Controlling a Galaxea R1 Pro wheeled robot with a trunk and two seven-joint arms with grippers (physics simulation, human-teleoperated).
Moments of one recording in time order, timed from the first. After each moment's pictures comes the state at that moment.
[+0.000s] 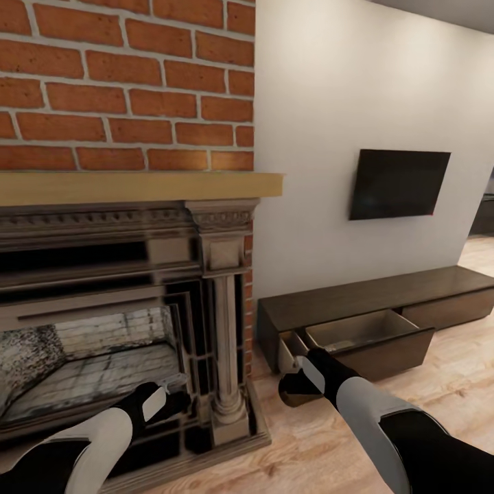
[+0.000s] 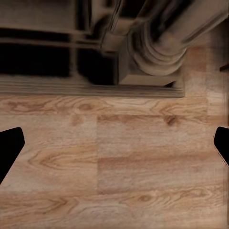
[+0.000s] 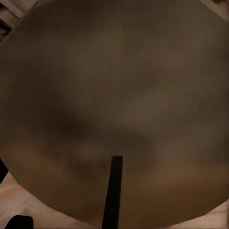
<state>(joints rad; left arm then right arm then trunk) -0.83 -0.01 0.03 -0.08 0.33 0.37 0.11 -0.93 0.10 0.16 -0.16 -0.23 0.69 -0.04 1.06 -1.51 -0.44</state>
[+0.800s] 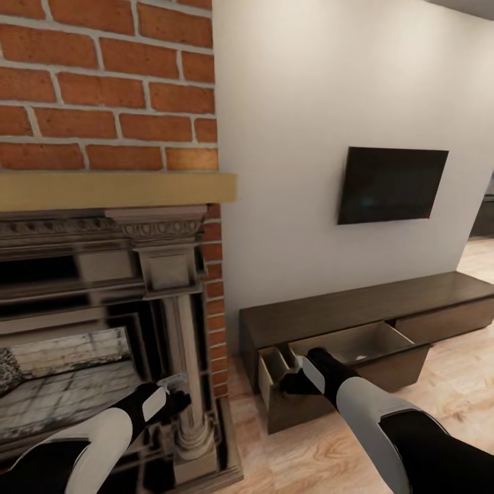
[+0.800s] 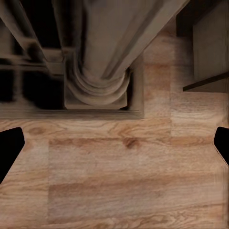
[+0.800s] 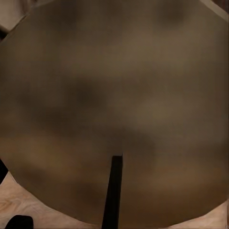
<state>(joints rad) -0.83 -0.01 0.03 -0.08 0.33 0.37 0.11 -0.93 0.10 0.16 -0.16 -0.23 0.69 -0.04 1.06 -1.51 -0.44</state>
